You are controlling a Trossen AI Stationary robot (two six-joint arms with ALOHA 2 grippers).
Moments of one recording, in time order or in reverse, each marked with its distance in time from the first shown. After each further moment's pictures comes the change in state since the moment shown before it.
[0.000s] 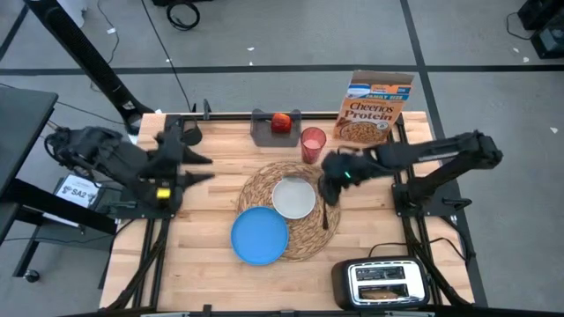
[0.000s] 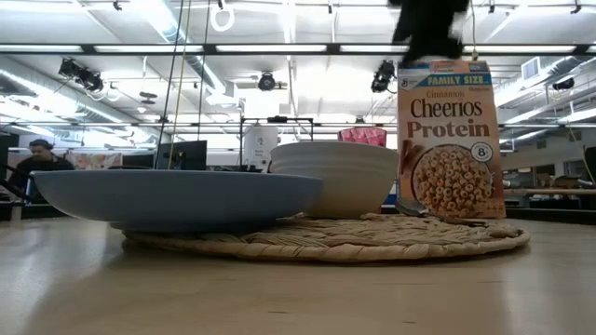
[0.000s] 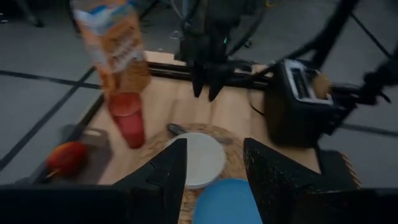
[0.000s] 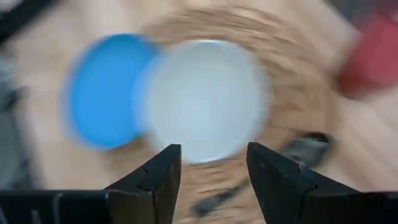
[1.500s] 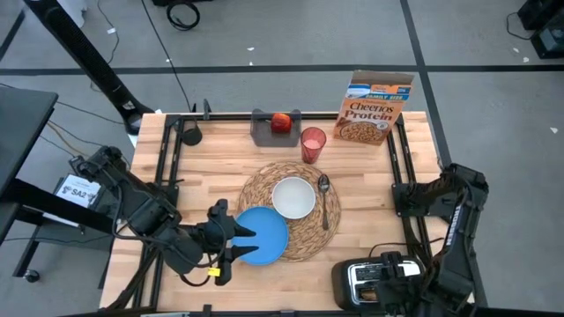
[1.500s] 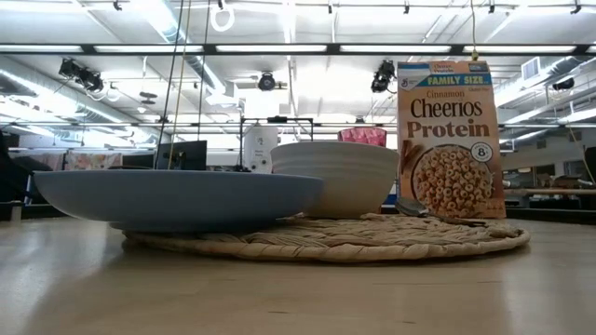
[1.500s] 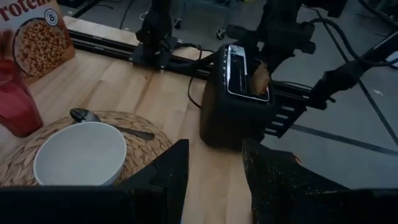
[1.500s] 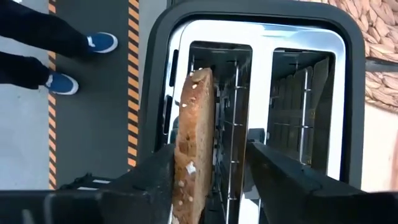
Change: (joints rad) left arm -0.251 0.397 -0.001 0.316 -0.119 -0.299; right arm 0.984 0.453 0.469 -0.470 0.125 0.318
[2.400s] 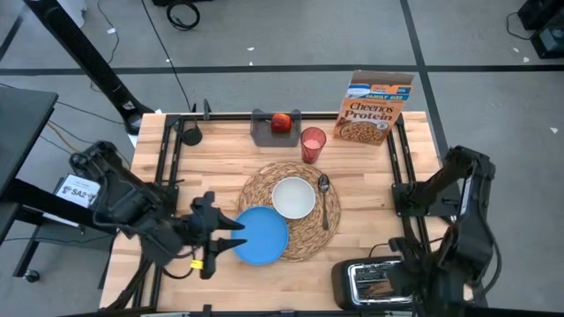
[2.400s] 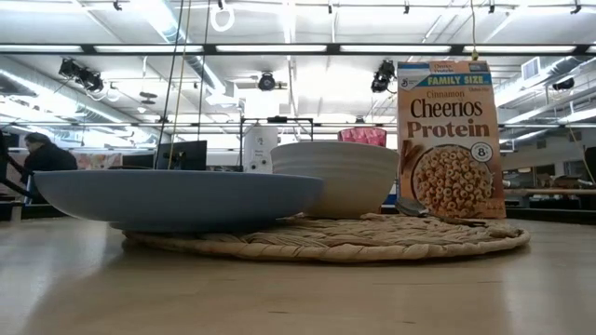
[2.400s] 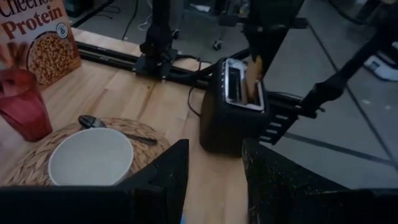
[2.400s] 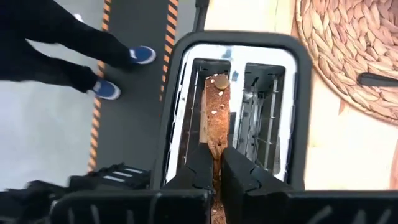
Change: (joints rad) left arm -0.033 -0.090 0.000 -0.048 -0.035 -0.005; right arm -0.023 -0.203 0.000 -0.012 -0.052 -0.068
